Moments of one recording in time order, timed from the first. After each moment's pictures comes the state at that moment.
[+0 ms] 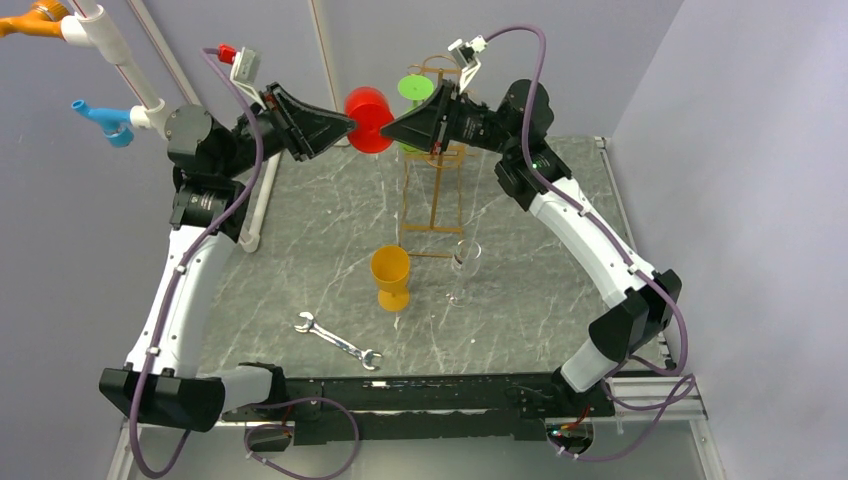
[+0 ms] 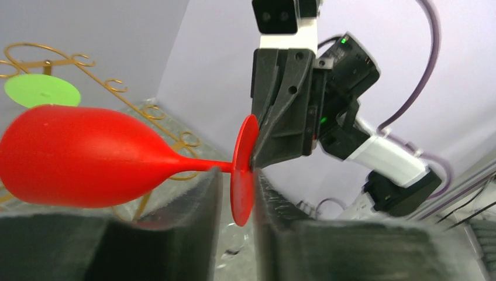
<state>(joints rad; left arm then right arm) -0.14 1.23 1.45 0.15 0.88 -0.77 0.56 1.60 1.72 0.18 -0.81 0.77</state>
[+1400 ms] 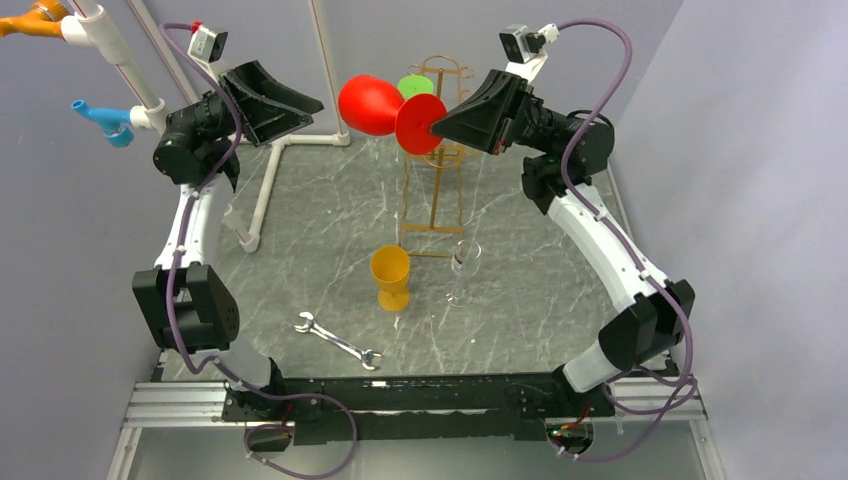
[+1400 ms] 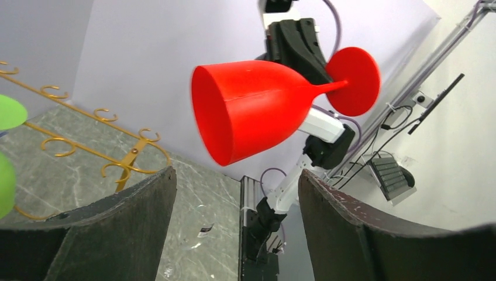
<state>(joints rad) 0.11 1.63 1.55 1.45 1.25 -1.86 0.43 1.51 1.57 0.96 -1.01 1.49</state>
